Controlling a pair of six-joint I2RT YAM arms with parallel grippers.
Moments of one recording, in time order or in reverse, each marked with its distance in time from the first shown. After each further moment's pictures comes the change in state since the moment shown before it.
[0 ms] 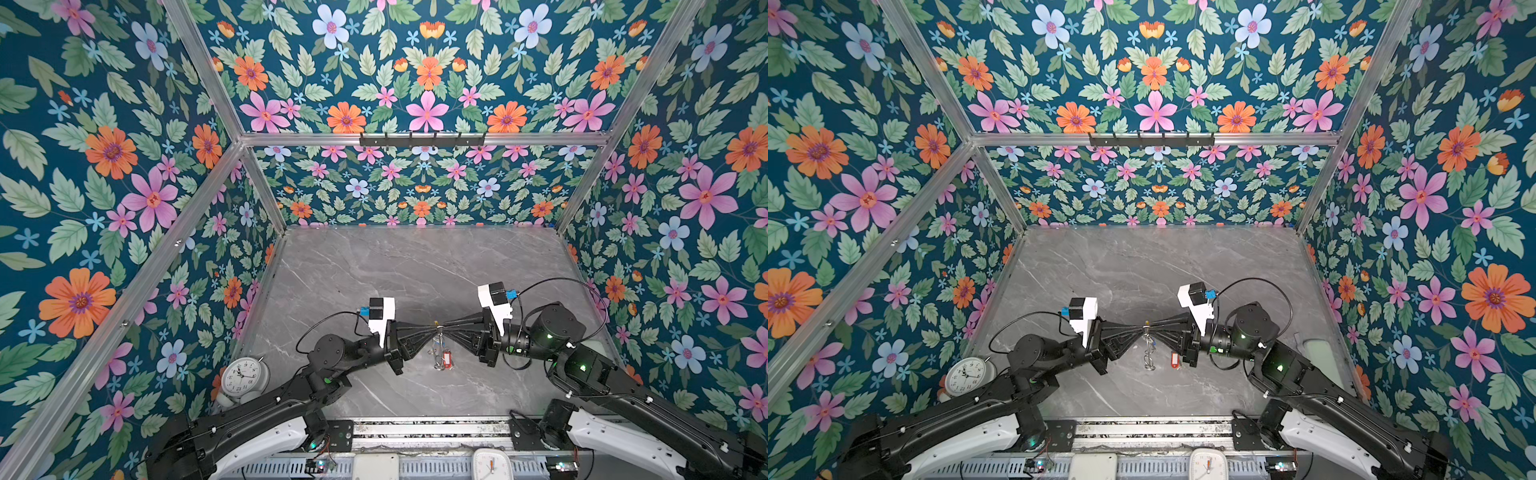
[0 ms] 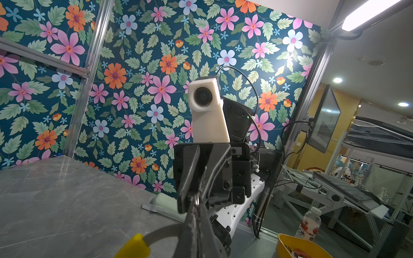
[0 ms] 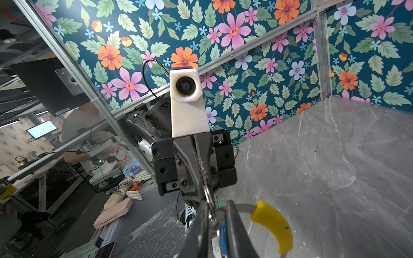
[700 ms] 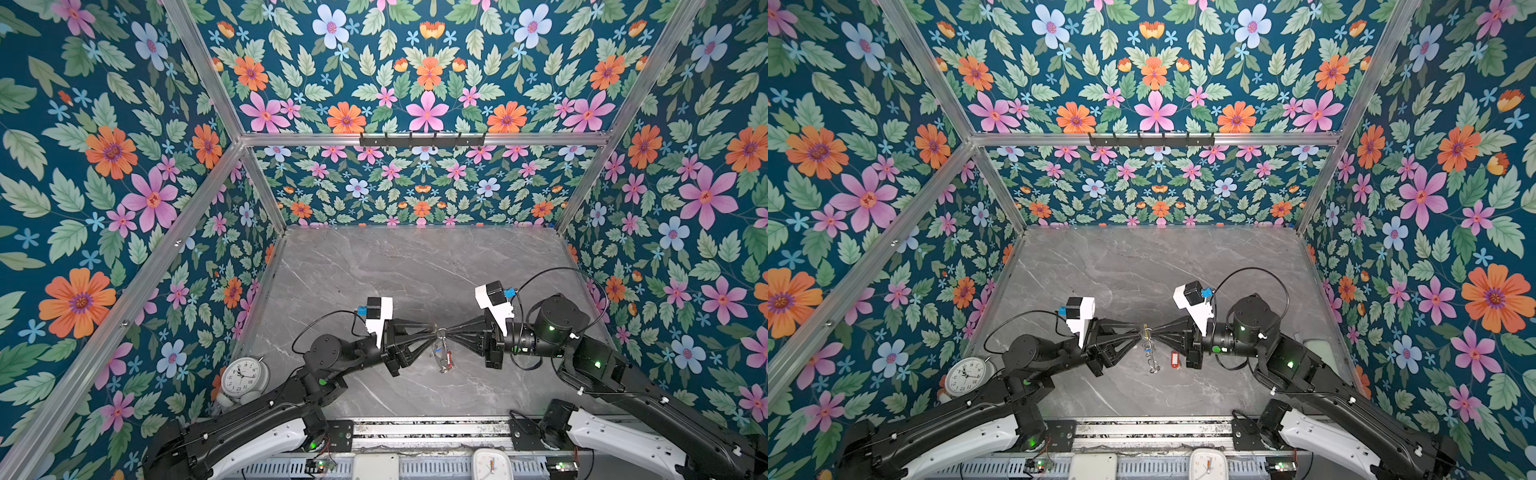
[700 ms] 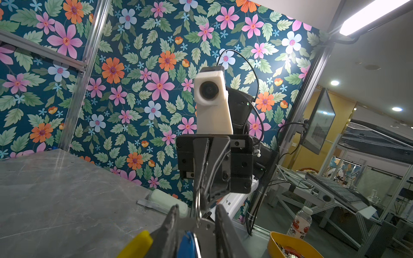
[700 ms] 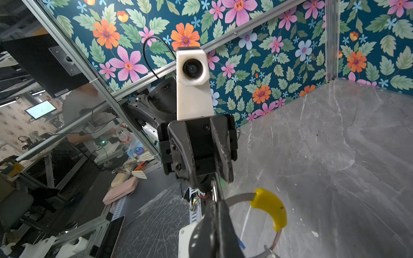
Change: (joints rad) left arm 0.000 -0.064 0.028 -0.130 0.015 -0.029; right arm 0.000 0.023 0.169 -0.326 -0.037 -0.093
